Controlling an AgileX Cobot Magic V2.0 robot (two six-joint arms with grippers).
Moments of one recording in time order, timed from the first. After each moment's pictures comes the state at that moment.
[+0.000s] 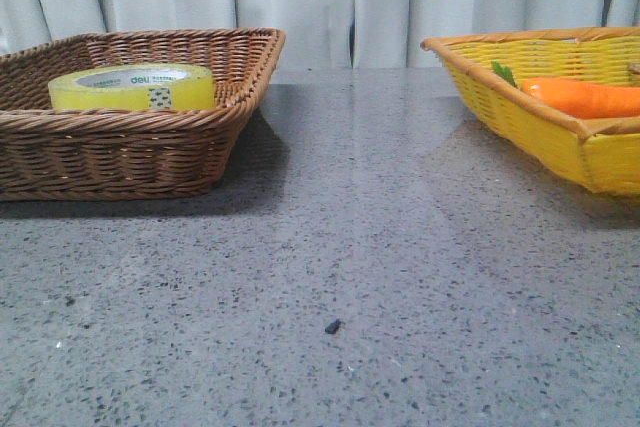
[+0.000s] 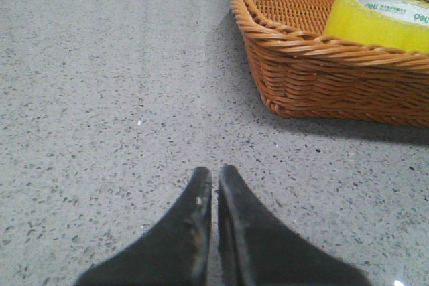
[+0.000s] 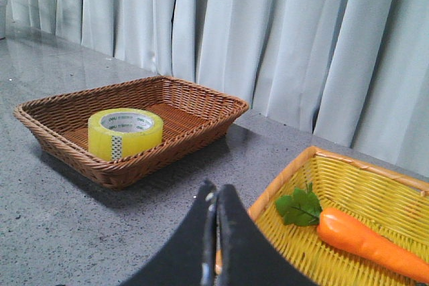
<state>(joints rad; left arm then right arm) -0.11 -0.01 0.00 -0.03 0.34 -0.16 0.61 0.13 -0.46 -0.11 0.41 -0.06</state>
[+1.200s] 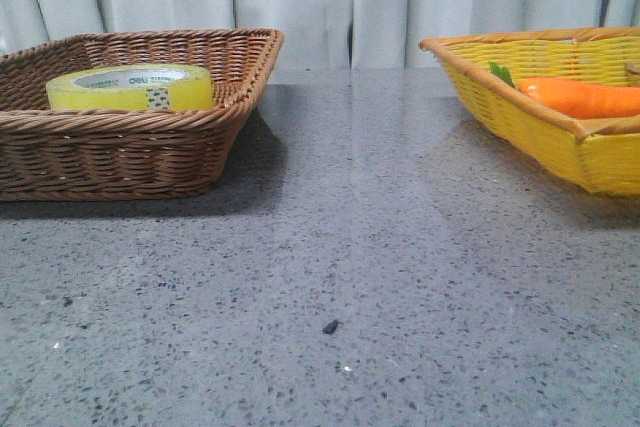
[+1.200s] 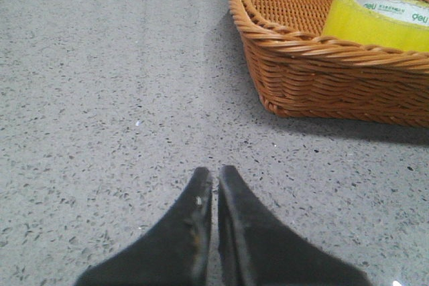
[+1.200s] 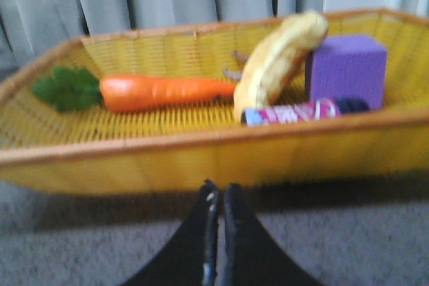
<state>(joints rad) -0.11 -0.01 0.00 -0.03 0.34 -0.16 -0.08 -0.01 0.01 0.09 0.20 -0.06</state>
